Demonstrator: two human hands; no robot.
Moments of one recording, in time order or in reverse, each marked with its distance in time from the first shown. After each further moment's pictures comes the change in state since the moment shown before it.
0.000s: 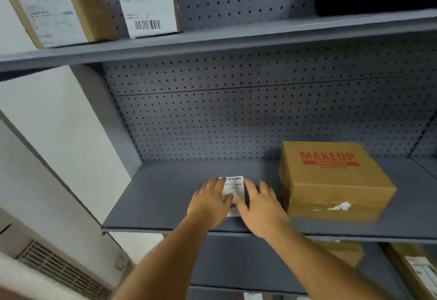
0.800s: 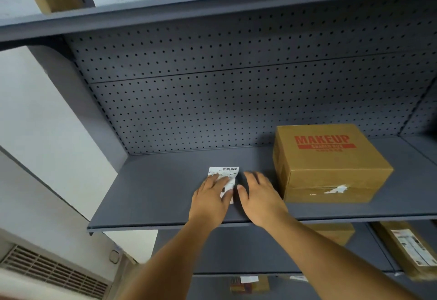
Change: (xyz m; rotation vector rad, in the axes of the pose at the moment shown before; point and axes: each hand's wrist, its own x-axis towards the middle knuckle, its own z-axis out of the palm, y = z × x) left_hand 0.007 -0.010 0.049 -0.185 0.062 0.014; right_hand 0.015 0.019 0.018 0.055 0.044 0.036
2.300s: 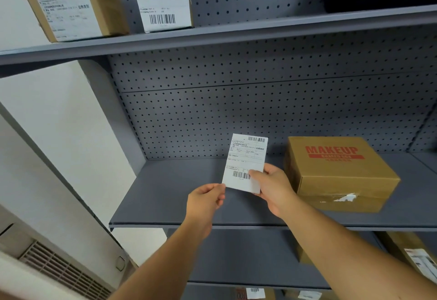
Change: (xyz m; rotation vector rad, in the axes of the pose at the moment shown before) left_hand -0.040 0.009 -0.064 -1.224 0.163 -0.488; right_hand 0.004 -0.048 -0.046 1.157 -0.021 0.308
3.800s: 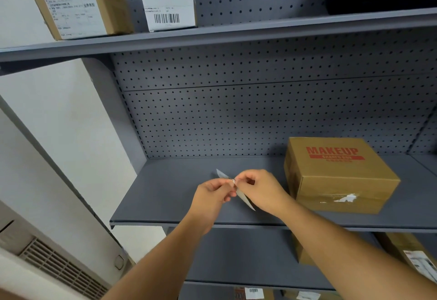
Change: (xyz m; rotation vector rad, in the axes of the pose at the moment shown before) left_hand -0.008 0.010 0.005 0.157 -0.264 0.188; right_hand -0.013 0.000 0.005 -0.758 -0.197 -0.398
